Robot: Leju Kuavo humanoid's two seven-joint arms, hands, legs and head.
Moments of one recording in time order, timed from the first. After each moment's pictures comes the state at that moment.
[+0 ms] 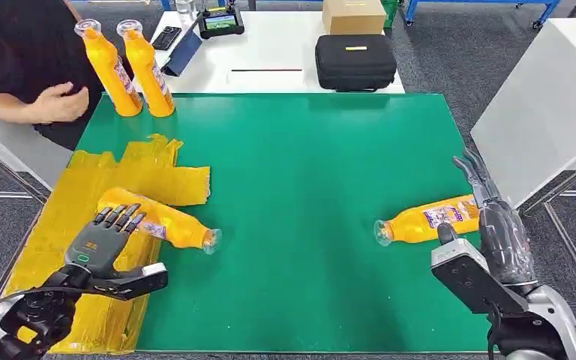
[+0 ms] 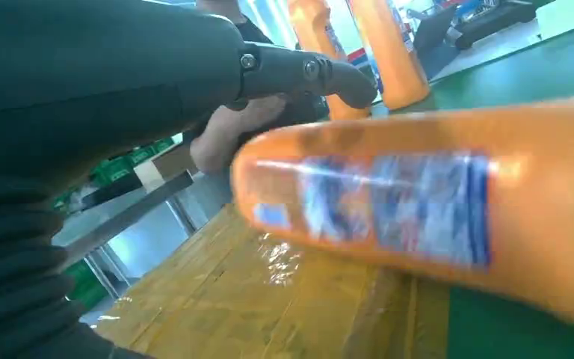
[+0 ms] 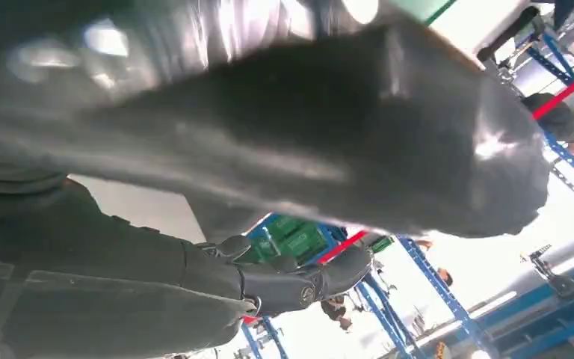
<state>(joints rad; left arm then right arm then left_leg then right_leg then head) -0.11 0.58 -0.45 -1.54 -1.10 -0.01 0.14 0.11 -0.27 0.10 -2.16 0.57 -0.07 0.12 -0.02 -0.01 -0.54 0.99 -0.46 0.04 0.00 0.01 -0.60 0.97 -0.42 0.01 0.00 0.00</state>
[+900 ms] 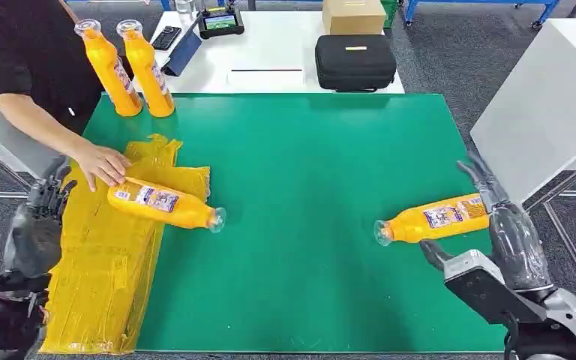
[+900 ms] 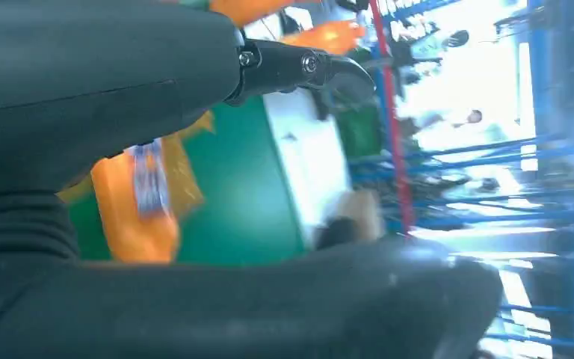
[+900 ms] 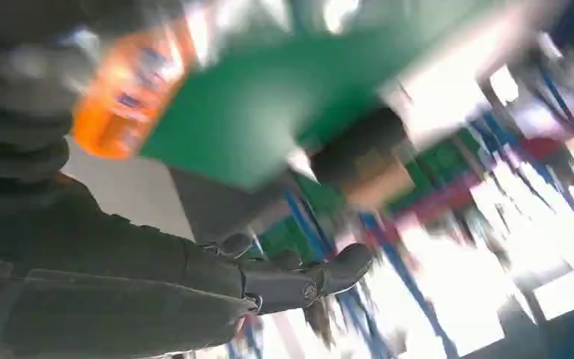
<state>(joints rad) 0.03 0.48 -0.18 -1.76 0.01 0.21 -0.22 0.13 -0.25 0.05 -2.17 0.64 -0.14 0.02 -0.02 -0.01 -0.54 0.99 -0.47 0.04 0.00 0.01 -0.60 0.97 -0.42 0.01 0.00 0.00</state>
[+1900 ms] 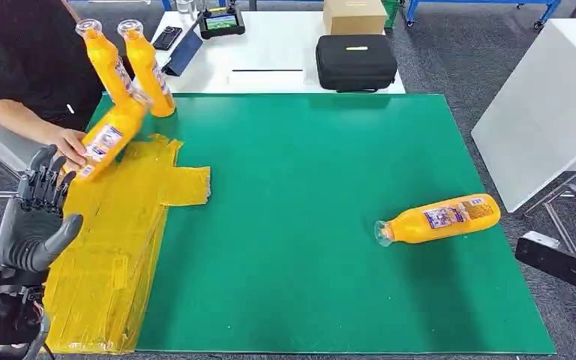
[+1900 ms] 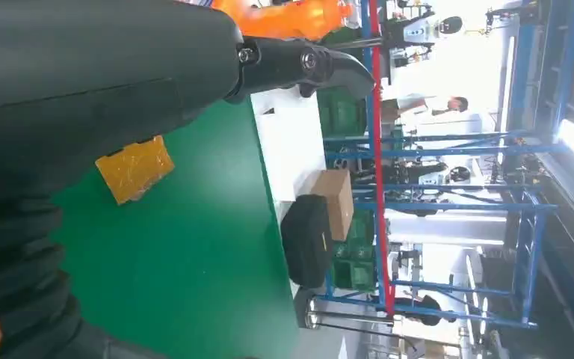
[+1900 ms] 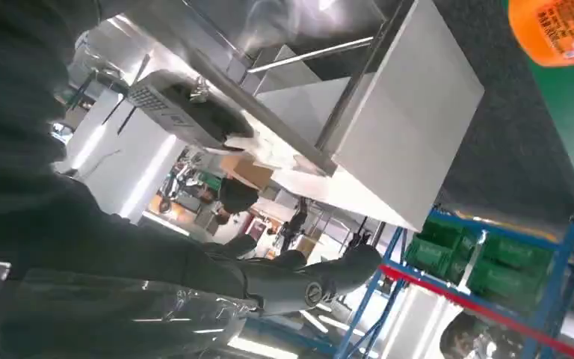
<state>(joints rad) 0.07 0.36 -0.02 -1.89 0.48 -0.01 -0.23 0.08 -0.76 -0.26 -1.88 1.00 0.44 0.04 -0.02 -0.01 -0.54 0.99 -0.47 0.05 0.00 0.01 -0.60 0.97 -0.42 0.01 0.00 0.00</state>
